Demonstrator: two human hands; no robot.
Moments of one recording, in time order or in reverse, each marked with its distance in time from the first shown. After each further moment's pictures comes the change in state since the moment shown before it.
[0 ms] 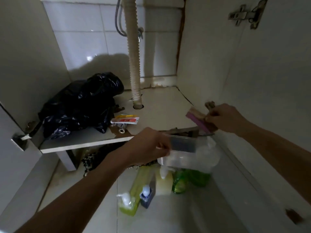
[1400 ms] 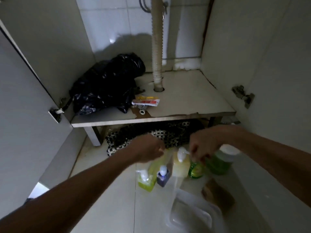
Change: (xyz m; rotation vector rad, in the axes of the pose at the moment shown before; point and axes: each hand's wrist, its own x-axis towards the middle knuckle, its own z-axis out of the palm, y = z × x) left_hand -0.053 -0.052 0.047 0.264 -0.238 -0.413; right_hand -0.032 -0.059 0.084 -0.372 -1.051 -0.459
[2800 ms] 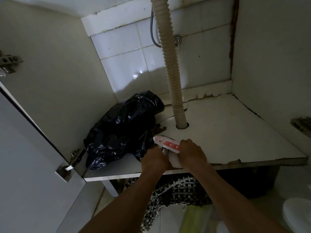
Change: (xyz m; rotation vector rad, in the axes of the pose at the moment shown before) left_hand 0.137 -0.086 -0.022 -0.124 0.321 -0.776; right_hand 0.202 0.007 -0.087 0.230 0.964 0.154
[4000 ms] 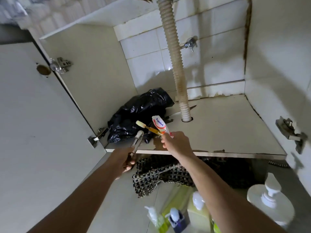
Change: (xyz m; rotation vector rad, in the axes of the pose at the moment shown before) left_hand -0.133 -0.046 -0.075 -1.082 -0.019 -0.515; right_hand -0.091 -0.017 -0.067 0.887 -0.096 0.015
